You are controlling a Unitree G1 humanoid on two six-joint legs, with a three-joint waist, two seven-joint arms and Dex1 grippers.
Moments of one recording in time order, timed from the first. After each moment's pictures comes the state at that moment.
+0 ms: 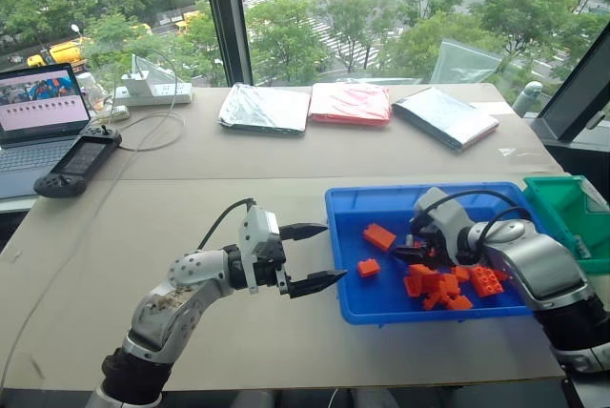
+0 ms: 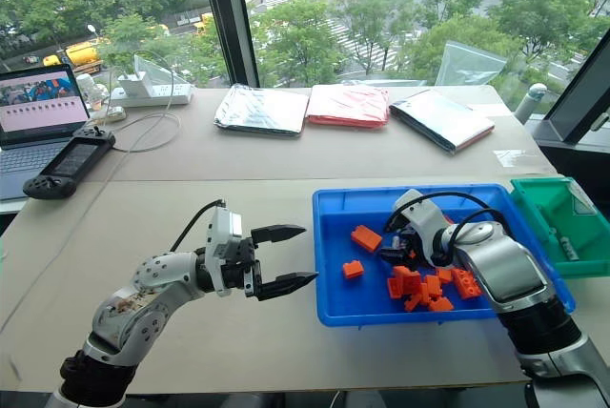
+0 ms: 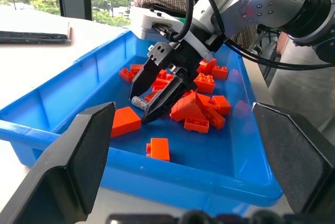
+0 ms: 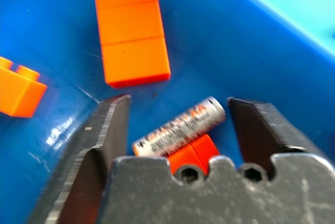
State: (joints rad) left arm -0.23 0.46 -0.16 -0.40 -0.55 0.42 -0.89; right arm -0.48 -0.81 0.20 -0.20 0.27 1.03 0.70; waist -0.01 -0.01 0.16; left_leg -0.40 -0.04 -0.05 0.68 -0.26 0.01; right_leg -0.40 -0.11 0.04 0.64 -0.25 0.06
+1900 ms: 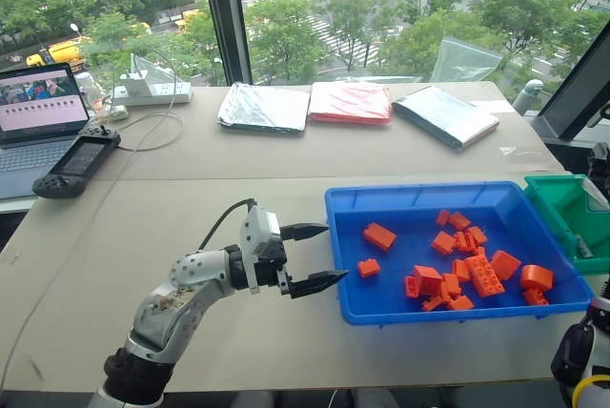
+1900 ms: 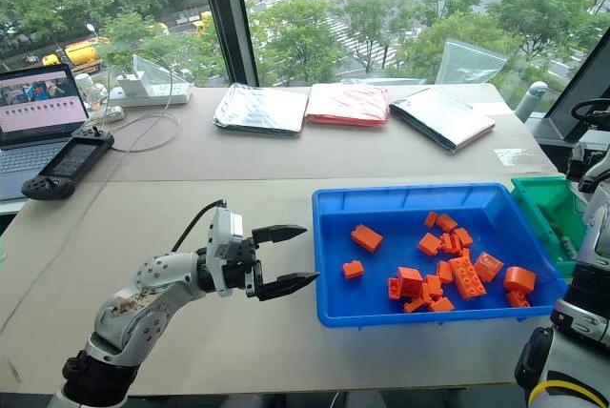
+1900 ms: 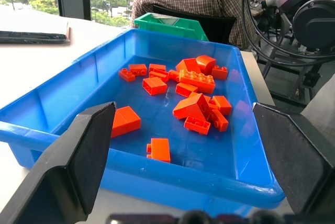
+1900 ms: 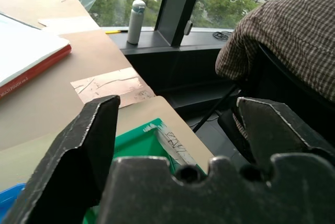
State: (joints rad) left arm -0.23 0.44 -0.17 -0.40 -0.54 0.42 -0.89; right arm -0.68 -0.77 -0.52 0.09 0.06 0.92 0.00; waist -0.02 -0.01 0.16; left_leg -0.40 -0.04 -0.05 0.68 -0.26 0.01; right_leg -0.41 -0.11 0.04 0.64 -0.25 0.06
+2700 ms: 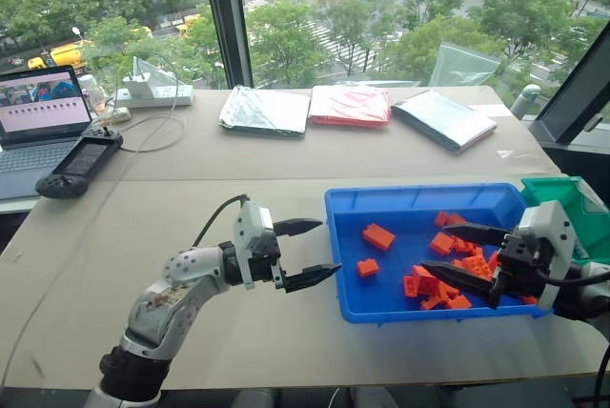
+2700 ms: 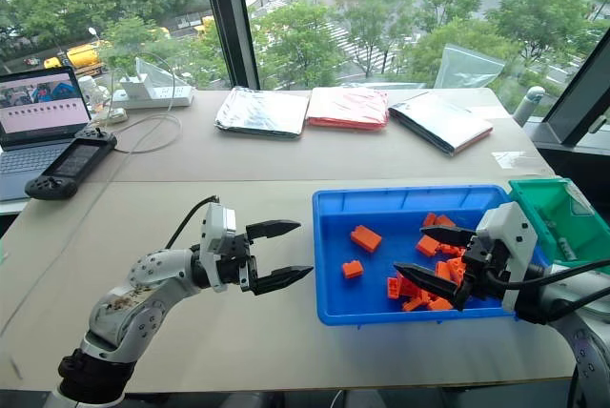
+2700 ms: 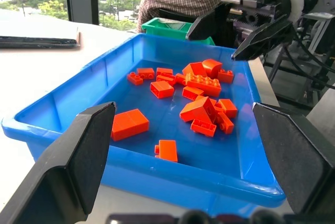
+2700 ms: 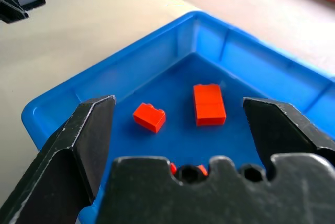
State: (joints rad) left arm -0.24 0.46 -0.11 -0.40 -0.56 0.43 -0.87; right arm 0.08 -0.78 -0.49 -0.55 0.63 0.65 0.95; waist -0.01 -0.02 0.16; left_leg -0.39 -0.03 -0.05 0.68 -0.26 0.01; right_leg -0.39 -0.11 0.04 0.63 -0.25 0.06
